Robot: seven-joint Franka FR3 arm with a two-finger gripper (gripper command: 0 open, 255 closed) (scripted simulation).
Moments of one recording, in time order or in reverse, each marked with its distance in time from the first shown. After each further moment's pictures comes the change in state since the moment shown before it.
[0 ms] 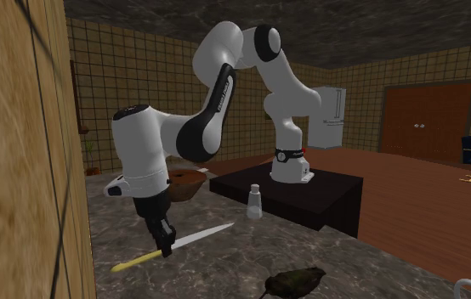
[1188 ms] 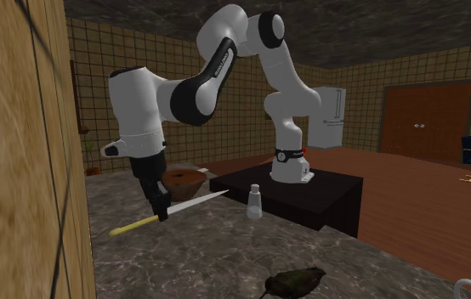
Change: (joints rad) arm -0.043 -0.183 0.002 -0.082 0.014 -0.098 -0.051
